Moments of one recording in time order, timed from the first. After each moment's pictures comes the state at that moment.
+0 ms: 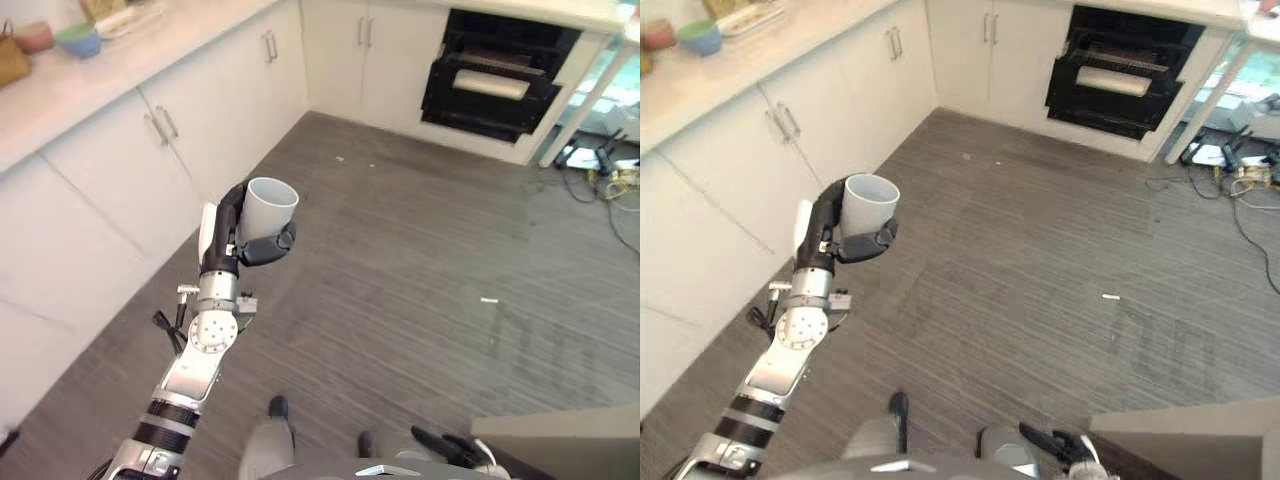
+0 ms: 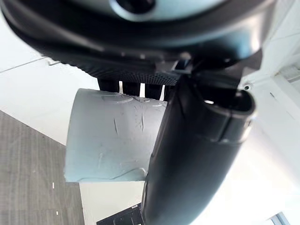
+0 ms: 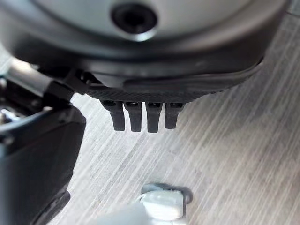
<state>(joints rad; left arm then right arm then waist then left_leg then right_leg) -0.11 0.39 -0.19 0.03 0.00 -0.14 0.38 0.01 -0.25 0.20 1.28 0.16 -0.10 -0.12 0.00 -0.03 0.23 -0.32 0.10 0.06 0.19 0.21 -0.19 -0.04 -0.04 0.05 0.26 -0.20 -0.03</state>
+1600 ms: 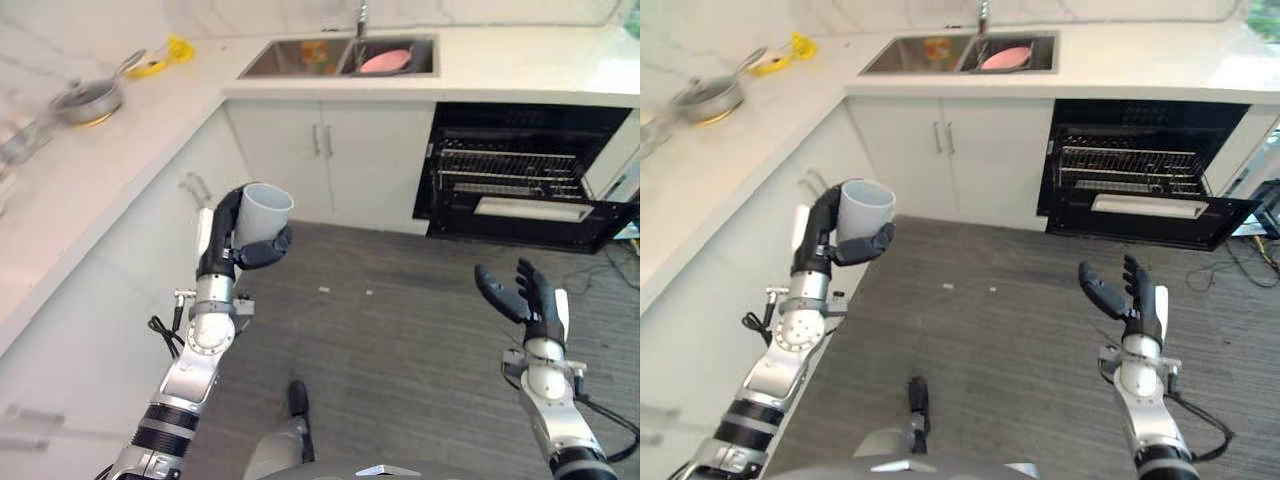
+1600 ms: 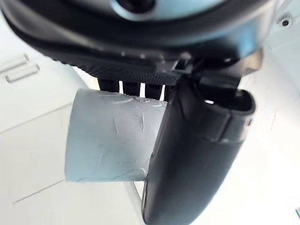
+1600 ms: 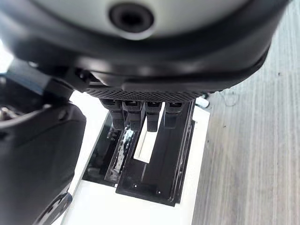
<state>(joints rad) -0.07 0.44 -0.15 0.01 0.02 -0.14 0.36 0.03 -0.49 0.01 0.38 0.10 -0.17 -0.40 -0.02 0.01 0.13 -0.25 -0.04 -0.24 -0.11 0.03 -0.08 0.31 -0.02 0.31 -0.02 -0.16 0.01</state>
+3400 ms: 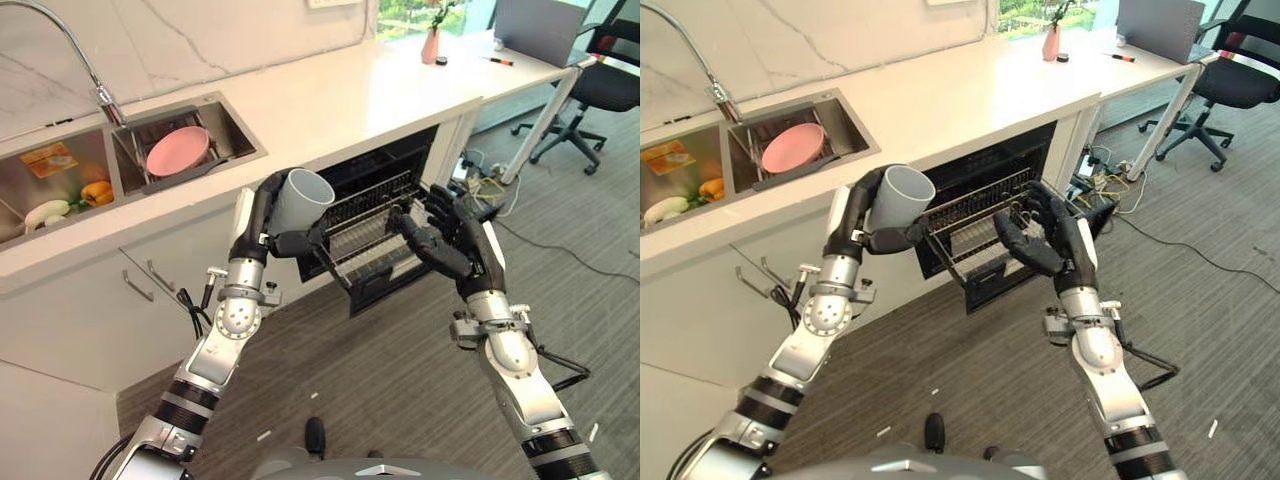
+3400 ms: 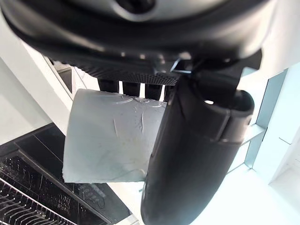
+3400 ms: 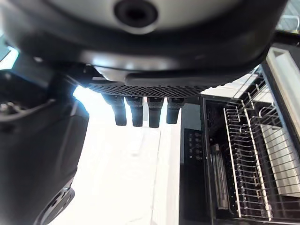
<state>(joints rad) -0.22 0.38 -0.27 0.04 0.12 -0.13 0.36 0.01 -0.40 0.15 -0.07 0.25 -0.22 -0.17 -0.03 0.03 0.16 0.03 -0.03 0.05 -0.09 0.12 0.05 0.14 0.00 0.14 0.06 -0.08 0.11</state>
